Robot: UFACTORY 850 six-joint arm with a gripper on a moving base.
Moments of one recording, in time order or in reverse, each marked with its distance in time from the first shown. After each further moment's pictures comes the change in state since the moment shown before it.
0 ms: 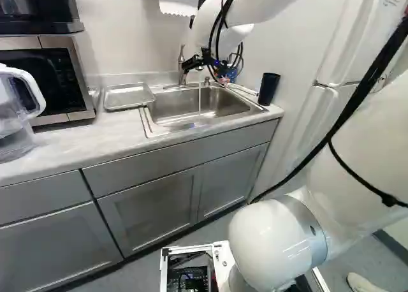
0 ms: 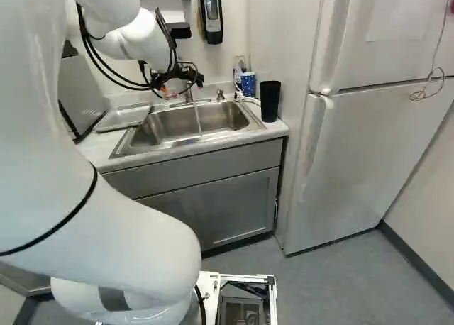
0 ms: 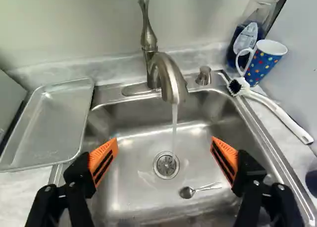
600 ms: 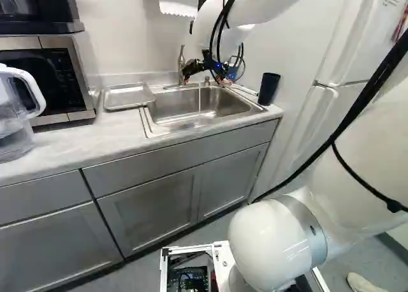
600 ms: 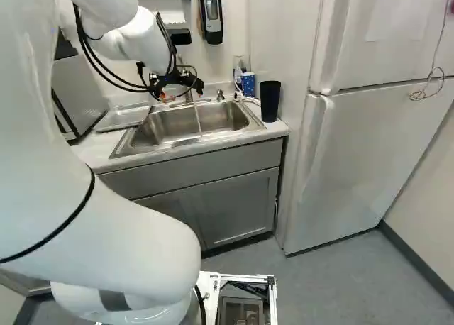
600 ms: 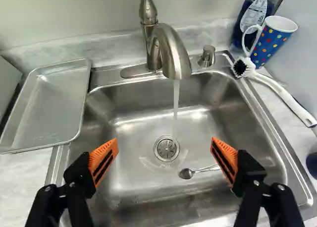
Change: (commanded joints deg) arm 0.1 0.5 0.5 0.0 -4.1 0.0
